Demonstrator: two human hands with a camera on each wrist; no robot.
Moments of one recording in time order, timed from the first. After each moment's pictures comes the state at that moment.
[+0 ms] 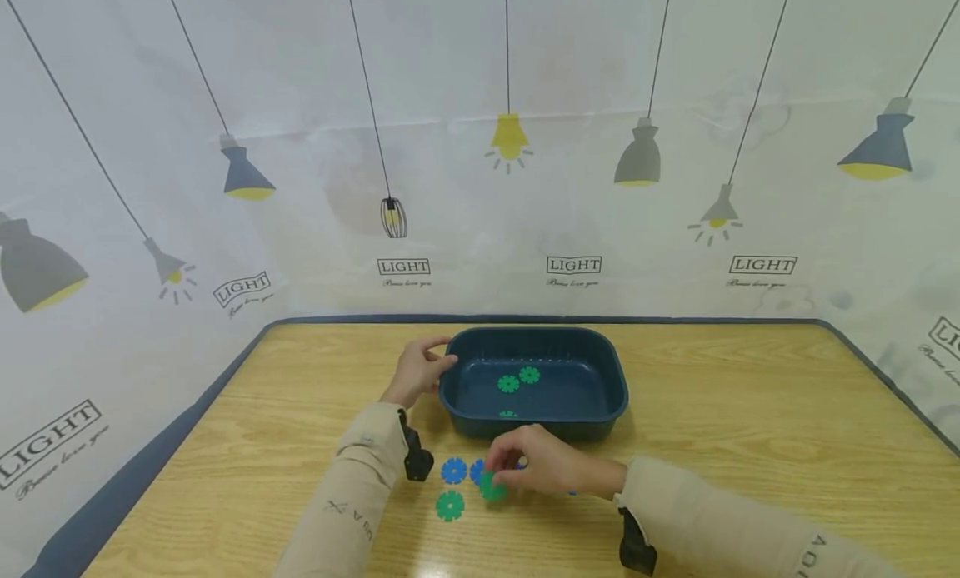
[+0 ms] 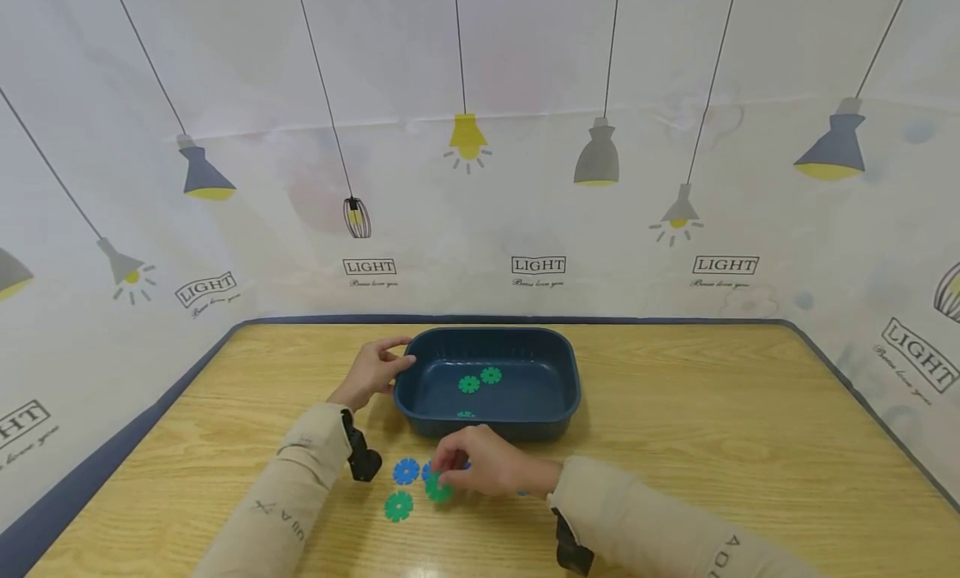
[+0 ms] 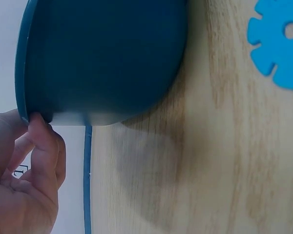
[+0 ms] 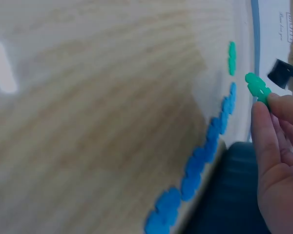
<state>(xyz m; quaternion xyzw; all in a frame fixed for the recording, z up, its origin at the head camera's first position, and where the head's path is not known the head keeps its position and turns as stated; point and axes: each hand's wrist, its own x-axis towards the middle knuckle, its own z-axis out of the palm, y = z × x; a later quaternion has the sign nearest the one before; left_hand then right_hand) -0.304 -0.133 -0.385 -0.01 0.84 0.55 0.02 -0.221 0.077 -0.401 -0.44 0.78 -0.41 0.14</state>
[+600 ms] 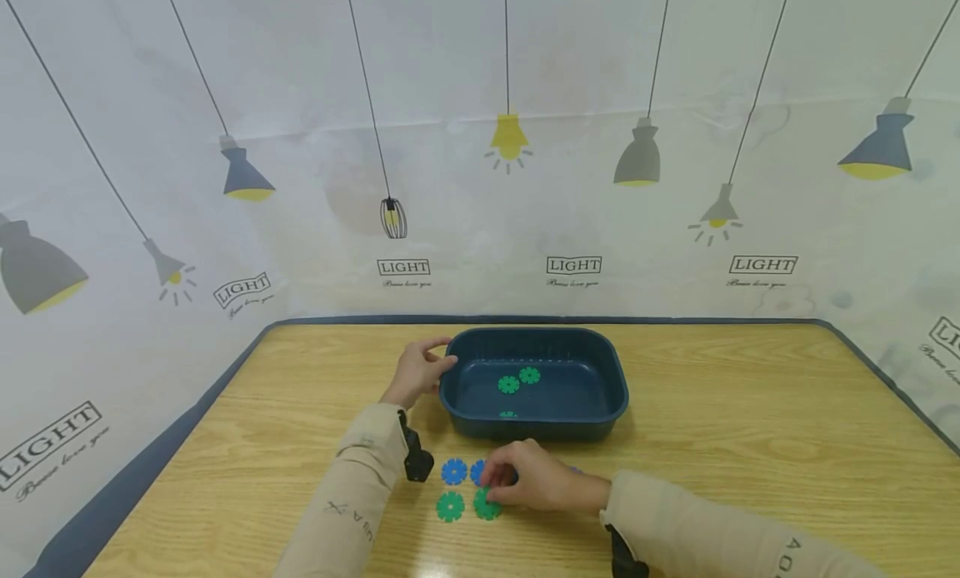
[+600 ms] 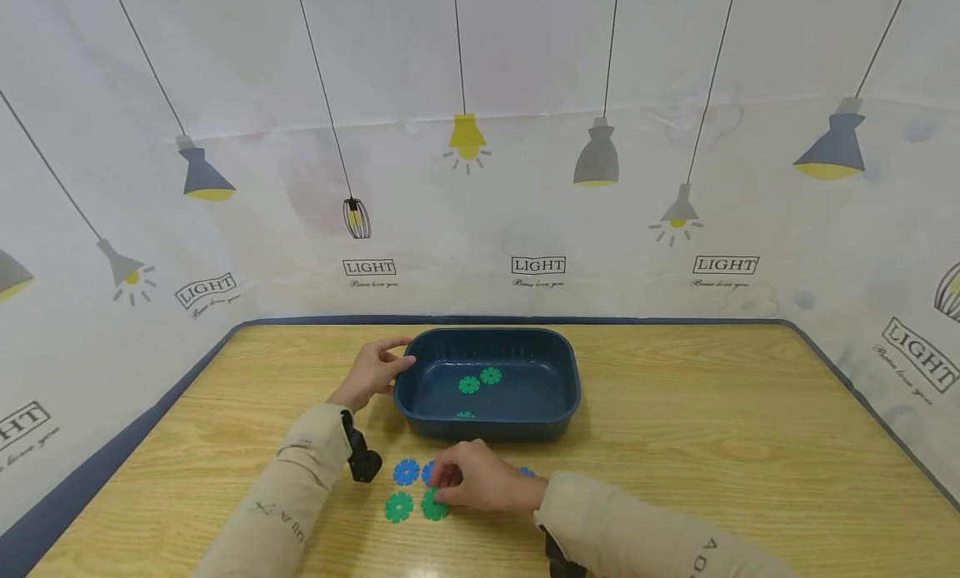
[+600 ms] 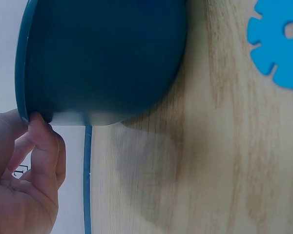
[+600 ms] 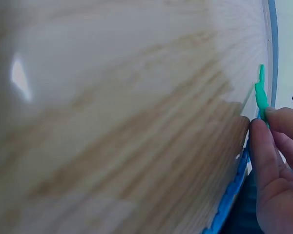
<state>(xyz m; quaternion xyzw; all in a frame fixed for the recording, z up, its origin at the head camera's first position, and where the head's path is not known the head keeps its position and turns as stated) -0.304 -0.134 -0.385 -0.01 0.84 0.55 0.02 -0.215 0.066 -0.424 -0.41 0.80 -0.41 0.13</state>
